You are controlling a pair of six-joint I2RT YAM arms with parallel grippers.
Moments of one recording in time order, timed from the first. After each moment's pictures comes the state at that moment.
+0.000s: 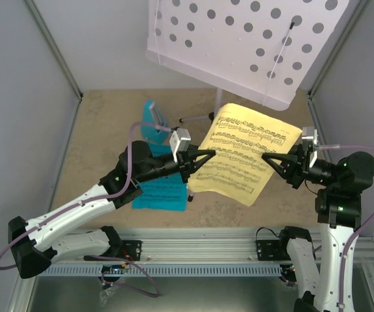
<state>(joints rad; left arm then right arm) -0.93 1.03 0.92 0.20 0.37 -0.29 -0.18 0.61 0.92 -0.13 -1.37 0.43</state>
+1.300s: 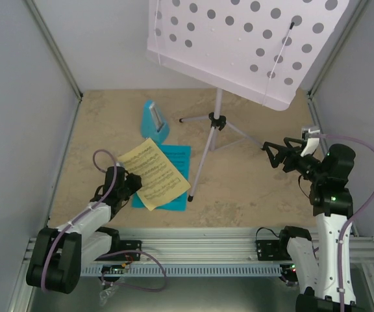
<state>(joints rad) -0.18 1.03 0.19 0.09 0.08 -0.77 -0.17 0.66 0.80 -0.42 -0.74 0.20</state>
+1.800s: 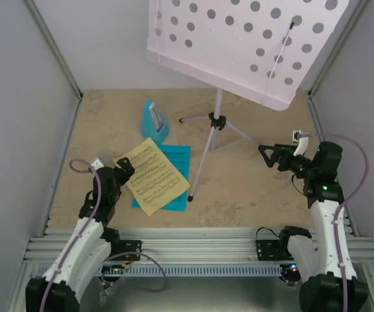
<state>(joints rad) -0.18 0.70 0.25 -0.06 -0.19 -0.81 -0.17 0.76 0.68 -0.32 -0.79 0.26</state>
